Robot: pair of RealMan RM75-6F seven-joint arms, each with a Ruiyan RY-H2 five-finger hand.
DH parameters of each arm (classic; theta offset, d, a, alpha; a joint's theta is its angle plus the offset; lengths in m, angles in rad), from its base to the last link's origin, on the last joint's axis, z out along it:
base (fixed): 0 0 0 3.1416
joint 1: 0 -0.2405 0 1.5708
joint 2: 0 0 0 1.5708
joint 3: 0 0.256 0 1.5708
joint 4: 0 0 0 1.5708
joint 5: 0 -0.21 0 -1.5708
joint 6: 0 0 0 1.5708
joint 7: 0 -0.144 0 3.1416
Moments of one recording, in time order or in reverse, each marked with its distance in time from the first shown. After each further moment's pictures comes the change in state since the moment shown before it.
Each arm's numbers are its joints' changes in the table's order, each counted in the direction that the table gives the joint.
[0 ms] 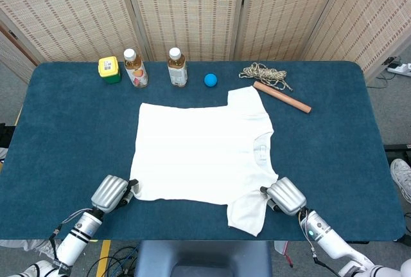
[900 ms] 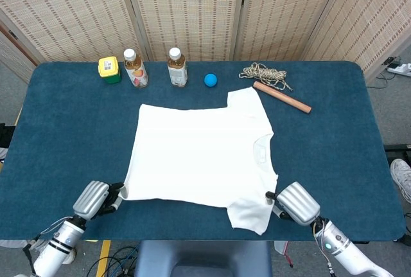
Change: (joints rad) left arm -0.066 0.165 0.049 0.160 -0.040 -0.098 0.289; right arm 0.042 0.212 -0.049 0.274 0.093 -0.193 -0.027
